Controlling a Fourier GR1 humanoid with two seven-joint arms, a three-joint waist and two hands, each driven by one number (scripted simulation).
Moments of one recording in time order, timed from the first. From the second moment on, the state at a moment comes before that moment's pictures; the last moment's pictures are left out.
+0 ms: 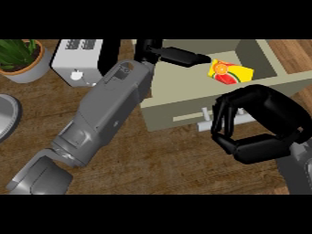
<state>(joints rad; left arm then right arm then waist) -1.26 0.00 -0.26 -0.41 0.55 0.26 -0.43 -0.39 -0.26 0.10 -1.77 -0.29 0.55 0.14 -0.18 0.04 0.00</state>
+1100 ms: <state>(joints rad) -1.12 0.02 -0.22 -0.47 0.65 0.22 -0.57 -0.38 -0.31 0.37 -1.26 0.46 0.37 -0.07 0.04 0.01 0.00</state>
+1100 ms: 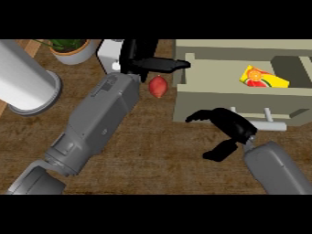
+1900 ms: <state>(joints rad) -0.92 0.15 -0.23 -0.66 0.67 0.08 -0.52 -0.77 -0.32 0.12 -0.58 0.47 0.17 -0.39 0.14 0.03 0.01</state>
